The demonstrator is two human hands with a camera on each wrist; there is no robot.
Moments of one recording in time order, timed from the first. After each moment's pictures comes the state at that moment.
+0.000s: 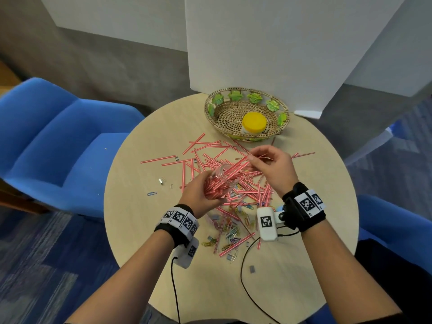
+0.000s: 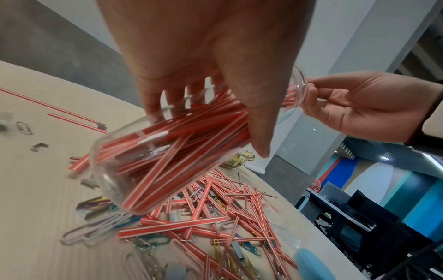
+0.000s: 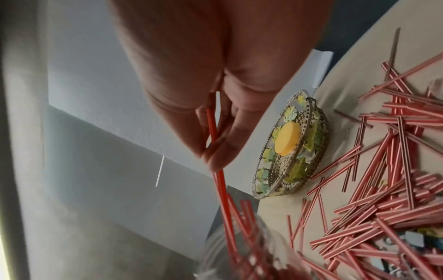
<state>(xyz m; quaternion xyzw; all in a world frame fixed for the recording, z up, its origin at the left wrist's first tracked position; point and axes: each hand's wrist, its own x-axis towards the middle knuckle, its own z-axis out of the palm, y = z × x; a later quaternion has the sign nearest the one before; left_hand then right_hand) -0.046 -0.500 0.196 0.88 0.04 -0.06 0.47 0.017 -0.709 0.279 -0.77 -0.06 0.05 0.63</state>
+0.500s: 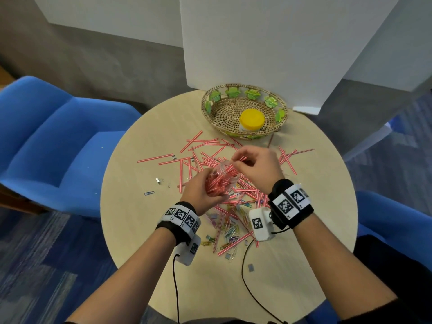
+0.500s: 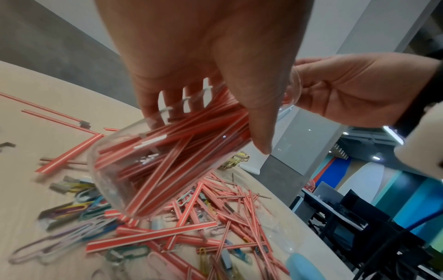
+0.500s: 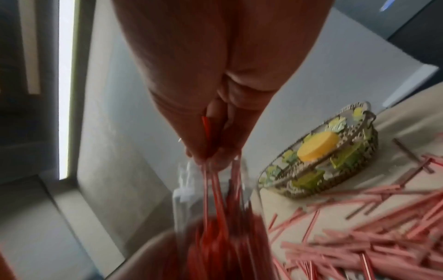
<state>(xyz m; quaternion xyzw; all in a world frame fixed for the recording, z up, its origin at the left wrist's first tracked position) -0.038 -0.507 0.191 0.87 0.03 -0.07 0.49 0.016 -0.687 0.284 -0.85 -0.15 0.04 0.50</state>
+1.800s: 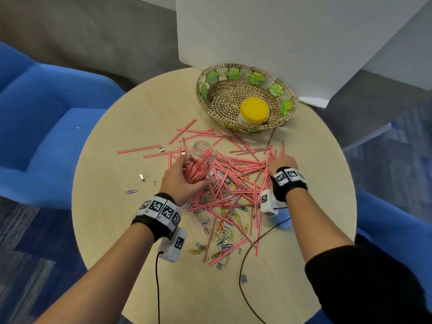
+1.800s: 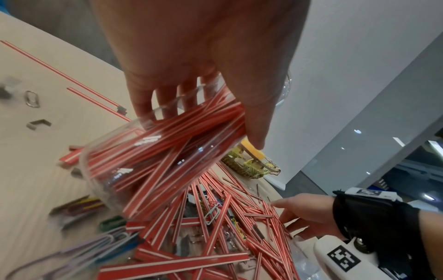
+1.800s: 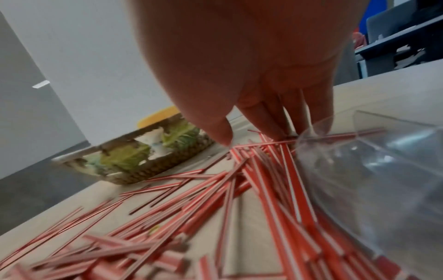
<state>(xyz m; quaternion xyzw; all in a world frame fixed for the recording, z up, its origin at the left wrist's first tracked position) 0.003 -0.477 0.174 0.85 0.14 -0.06 0.51 0.139 -0.751 0.147 -0.96 0.19 0.16 0.12</state>
